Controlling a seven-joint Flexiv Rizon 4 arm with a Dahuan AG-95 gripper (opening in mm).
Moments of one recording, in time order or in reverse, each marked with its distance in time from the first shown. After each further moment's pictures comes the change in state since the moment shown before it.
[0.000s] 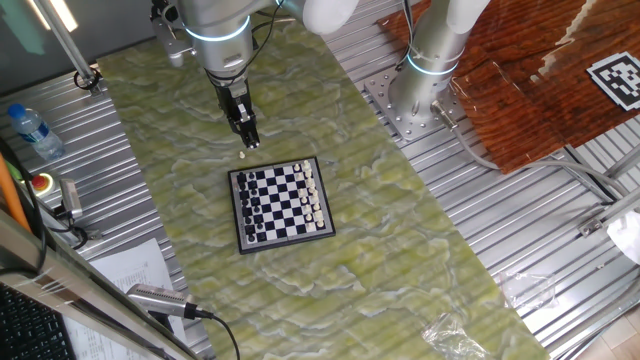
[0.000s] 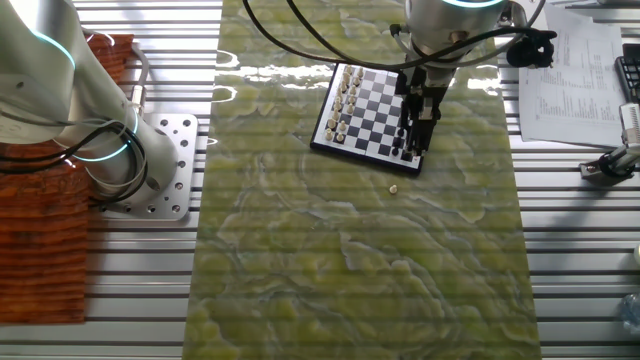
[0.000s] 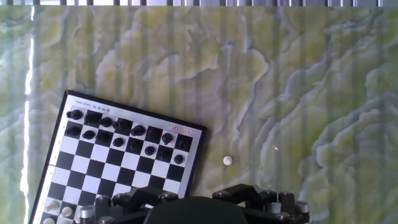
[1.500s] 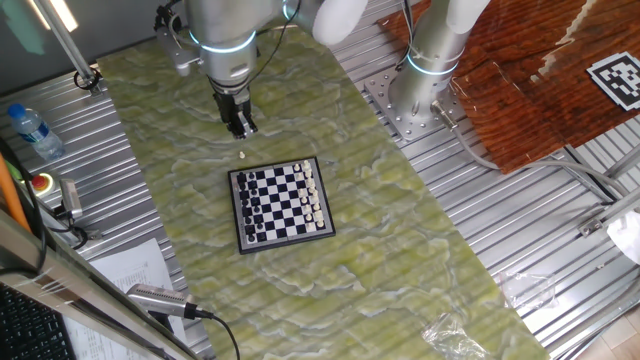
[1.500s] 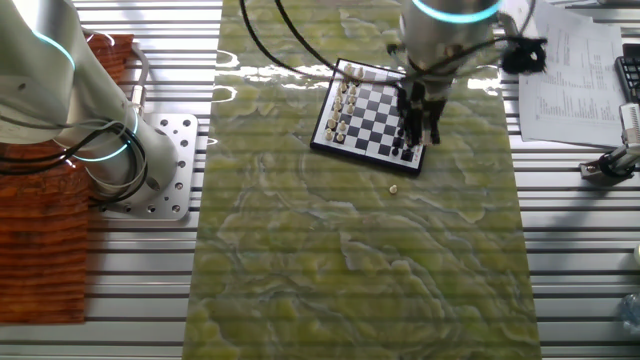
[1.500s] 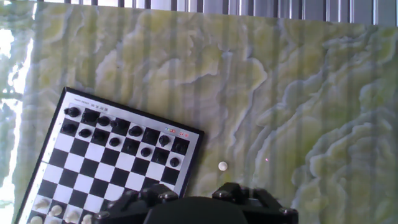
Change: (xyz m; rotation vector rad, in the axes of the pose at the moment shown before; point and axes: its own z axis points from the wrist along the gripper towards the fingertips) arm -0.010 -0.018 0.034 0.044 -0.024 -0.091
